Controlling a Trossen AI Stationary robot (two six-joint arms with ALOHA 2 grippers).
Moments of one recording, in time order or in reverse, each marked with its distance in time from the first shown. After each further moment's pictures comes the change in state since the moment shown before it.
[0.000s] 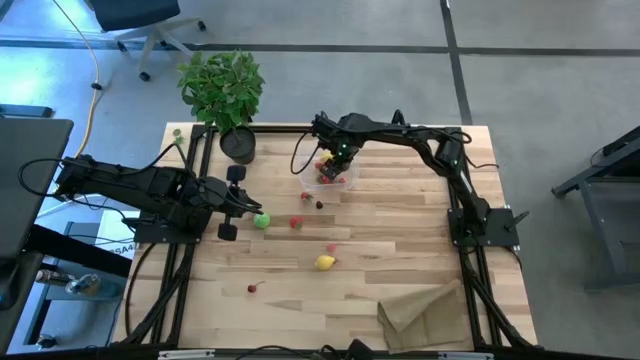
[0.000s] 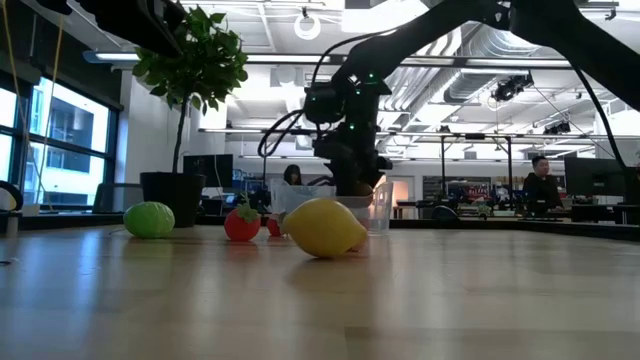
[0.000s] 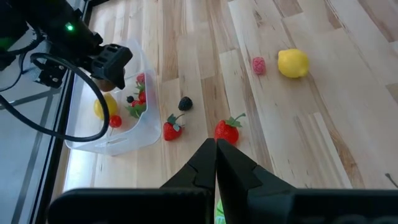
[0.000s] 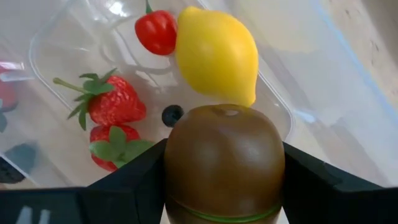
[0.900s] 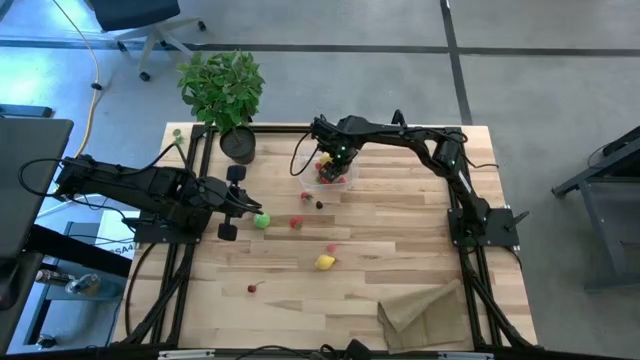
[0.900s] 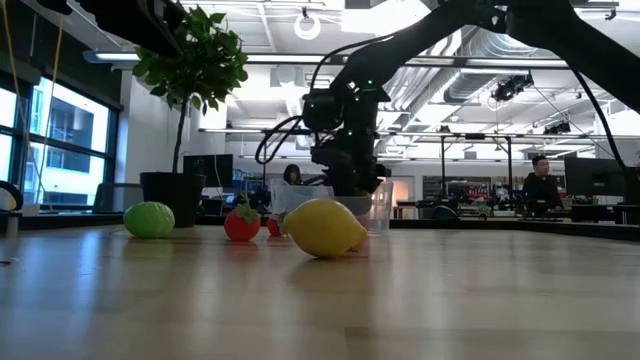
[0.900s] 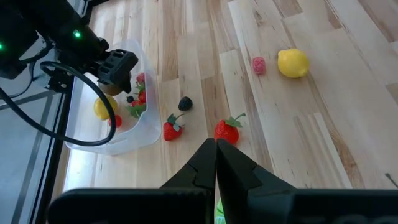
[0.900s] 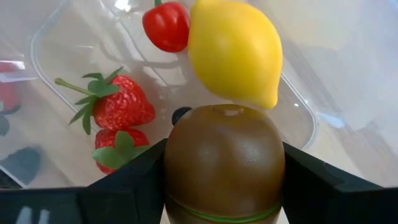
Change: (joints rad) left arm 0.000 0.000 0.000 0.000 0.000 0.000; right arm 0.000 0.018 -0.013 0.028 -0.037 0.007
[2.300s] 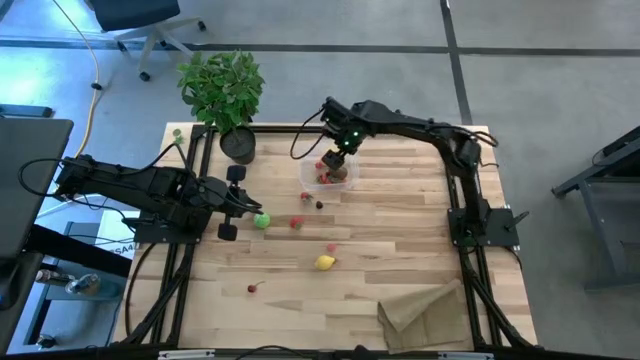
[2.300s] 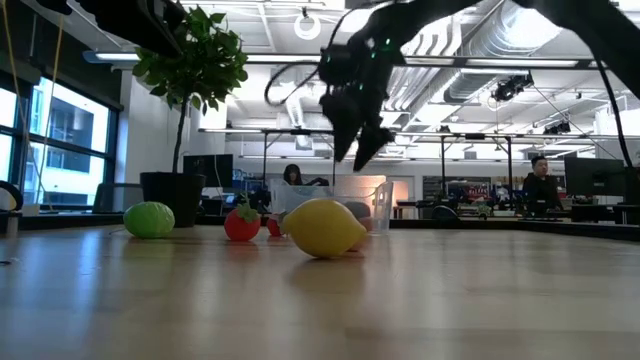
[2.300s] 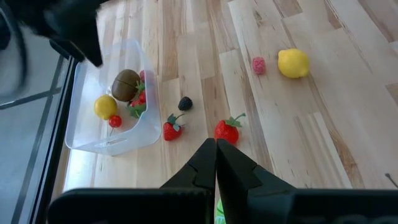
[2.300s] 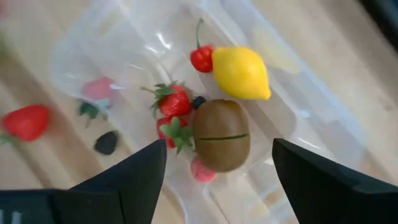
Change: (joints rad) left arm 0.000 0.000 0.000 0.000 0.000 0.000; right arm -0.015 -0.187 0.002 -0.034 -0.091 -0.004
